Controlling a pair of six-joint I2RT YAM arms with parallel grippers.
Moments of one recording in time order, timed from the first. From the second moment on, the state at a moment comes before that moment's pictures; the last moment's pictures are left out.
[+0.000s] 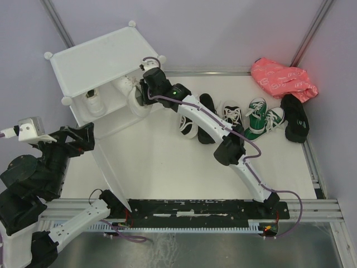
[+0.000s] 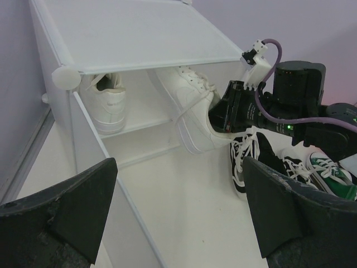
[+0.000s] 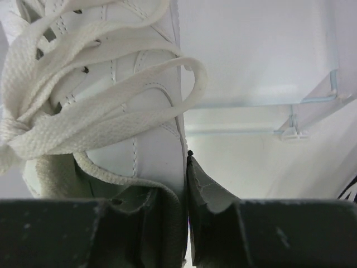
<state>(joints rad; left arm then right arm) -0.71 0.52 1.43 -0.93 -0.73 -0.32 0.87 2.45 2.64 -0.73 0.16 0.38</state>
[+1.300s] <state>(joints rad) -0.71 0.52 1.47 -0.98 -0.74 -0.32 0.87 2.10 2.22 -0.46 -0.01 0.25</state>
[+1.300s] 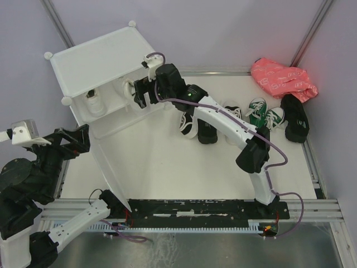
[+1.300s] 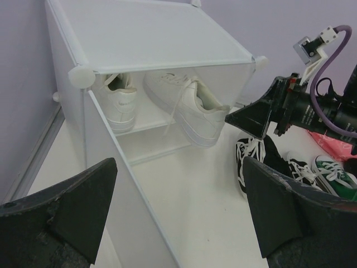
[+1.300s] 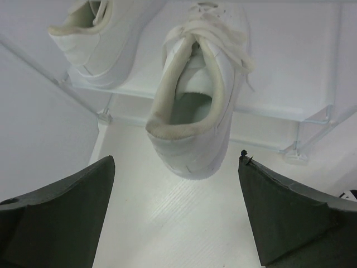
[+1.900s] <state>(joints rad) -0.71 0.52 1.45 -1.00 -0.76 -0.32 0.91 2.25 2.18 -0.34 0.09 0.14</state>
